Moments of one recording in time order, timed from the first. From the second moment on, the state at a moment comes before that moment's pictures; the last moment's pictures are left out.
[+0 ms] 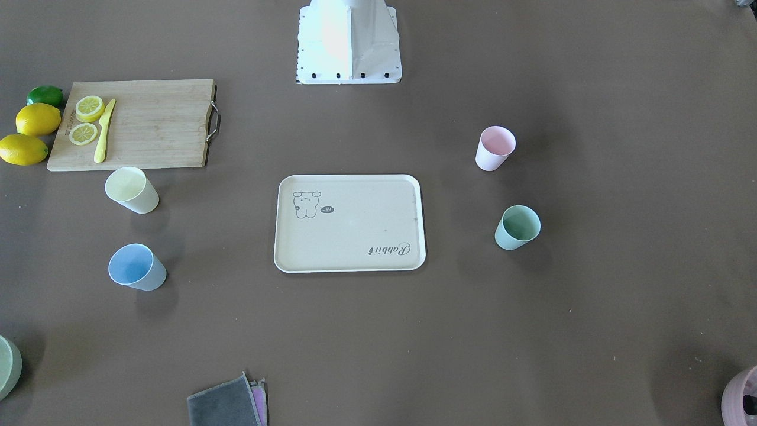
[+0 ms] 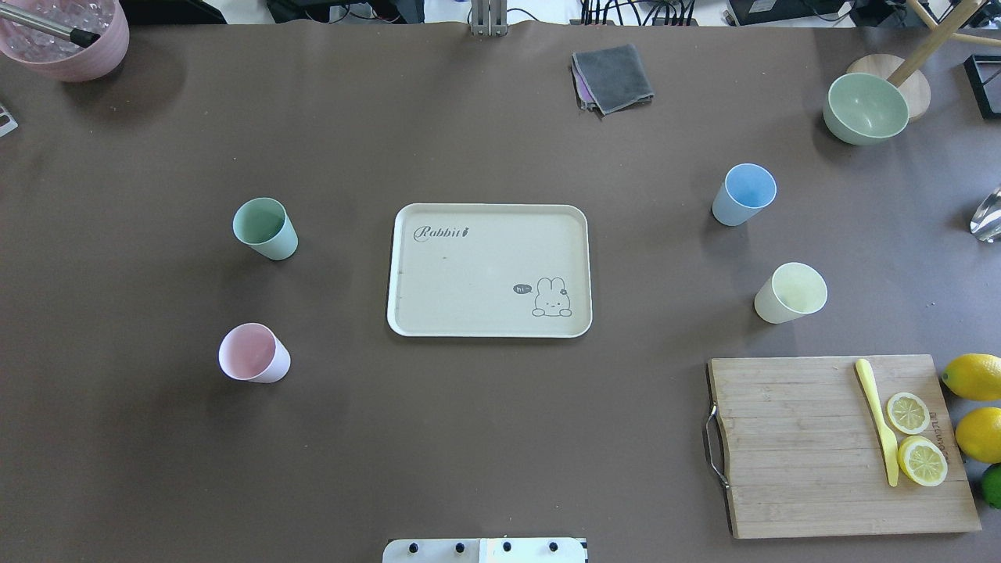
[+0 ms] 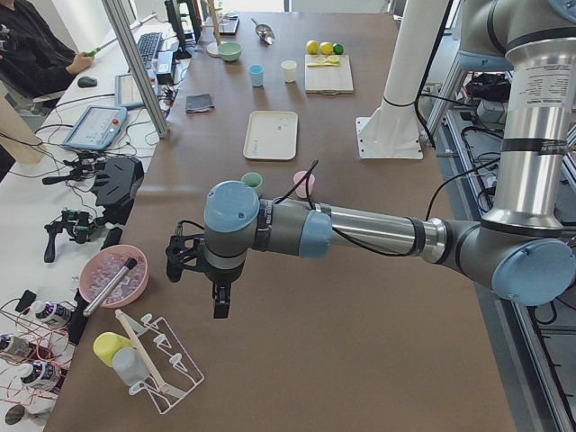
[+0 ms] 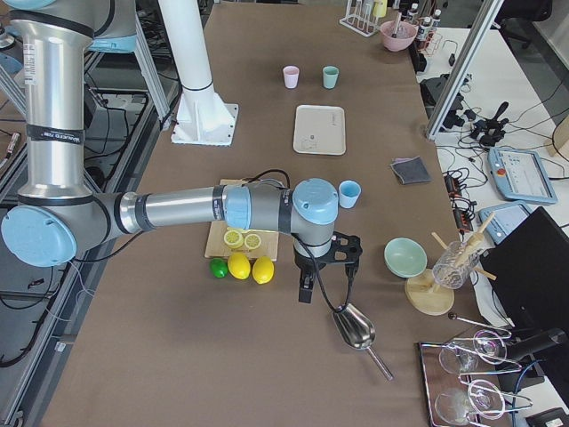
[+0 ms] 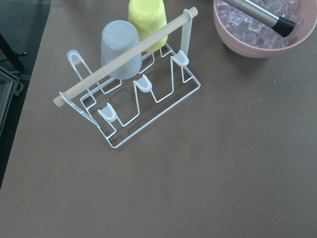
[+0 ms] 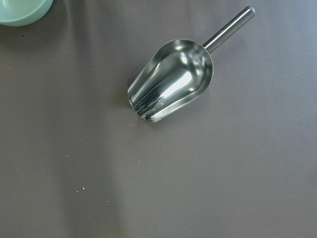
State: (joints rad) left arm -1.74 -1.62 -1.68 -1.60 -2.33 -0.15; right arm 1.63 -1.64 1.81 -1.74 2.28 0.08
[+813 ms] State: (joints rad) left arm -1.69 -1.62 -1.68 -1.60 -2.33 -0.16; right arm 1.63 -1.64 1.81 -1.74 2.28 0.08
